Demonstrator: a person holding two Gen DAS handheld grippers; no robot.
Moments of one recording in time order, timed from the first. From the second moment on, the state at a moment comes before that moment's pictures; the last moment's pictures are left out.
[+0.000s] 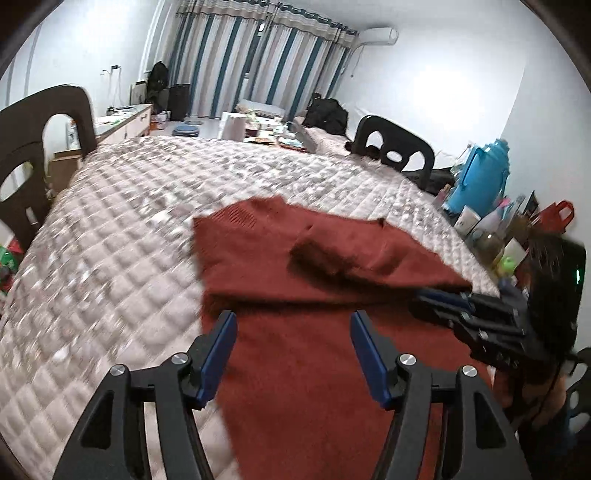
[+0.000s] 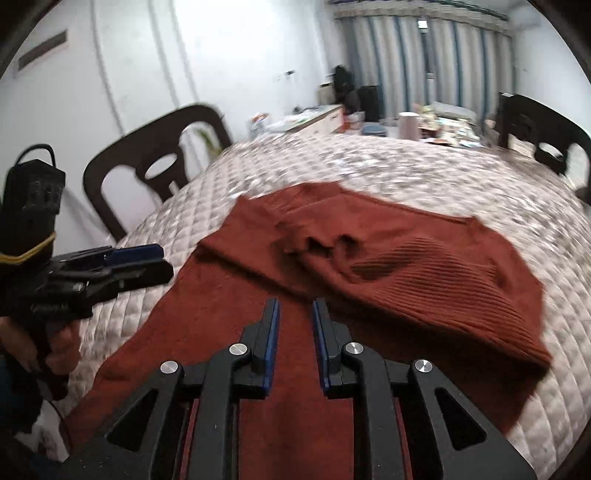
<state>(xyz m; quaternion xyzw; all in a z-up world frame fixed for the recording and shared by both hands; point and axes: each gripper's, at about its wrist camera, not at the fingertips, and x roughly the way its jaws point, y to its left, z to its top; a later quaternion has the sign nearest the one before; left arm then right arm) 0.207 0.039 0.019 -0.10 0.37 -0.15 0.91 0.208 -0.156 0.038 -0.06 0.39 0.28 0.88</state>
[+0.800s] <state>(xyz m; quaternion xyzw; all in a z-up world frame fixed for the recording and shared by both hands) 0.287 -0.013 0.043 -0.07 0.32 -0.22 0.92 0.206 -0.265 0.030 0.05 0.41 0.15 0.90</state>
